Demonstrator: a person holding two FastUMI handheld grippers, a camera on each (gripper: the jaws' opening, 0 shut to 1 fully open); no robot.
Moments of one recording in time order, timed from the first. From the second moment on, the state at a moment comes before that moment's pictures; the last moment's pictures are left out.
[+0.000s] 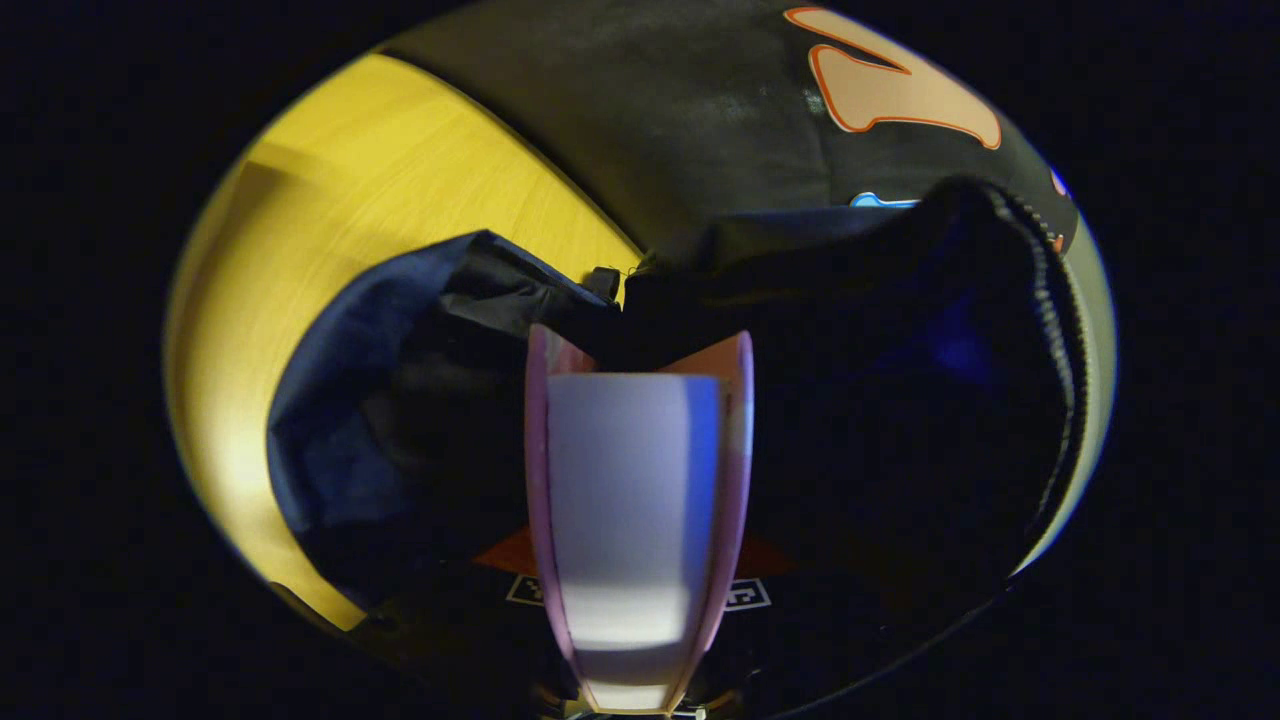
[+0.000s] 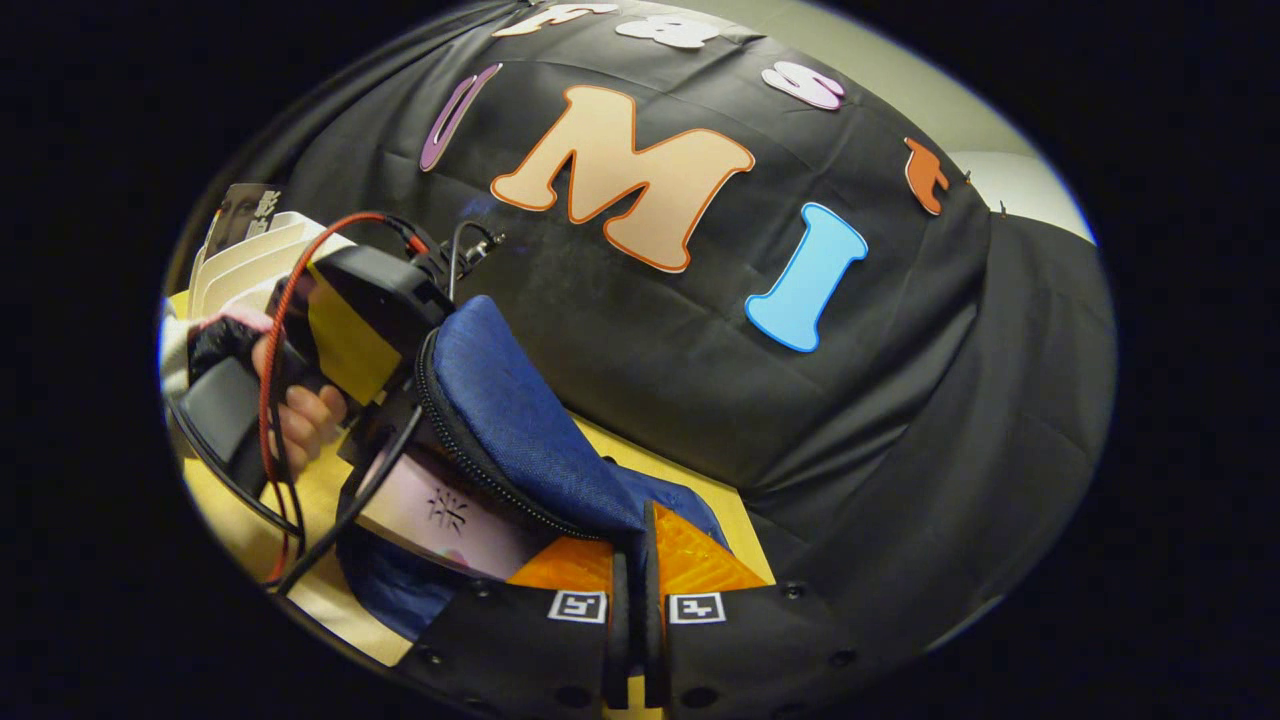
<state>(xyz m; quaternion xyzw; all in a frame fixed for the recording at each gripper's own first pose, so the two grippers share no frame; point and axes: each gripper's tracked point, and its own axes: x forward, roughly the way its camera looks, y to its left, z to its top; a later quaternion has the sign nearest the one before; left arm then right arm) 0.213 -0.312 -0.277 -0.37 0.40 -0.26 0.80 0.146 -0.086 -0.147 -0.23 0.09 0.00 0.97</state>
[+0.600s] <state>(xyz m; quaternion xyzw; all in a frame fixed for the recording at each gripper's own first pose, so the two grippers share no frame) 0.237 -0.308 -0.335 -0.40 0.43 -0.20 0.78 0.155 -0.084 -0.159 -0.22 0.11 0.00 0.97</state>
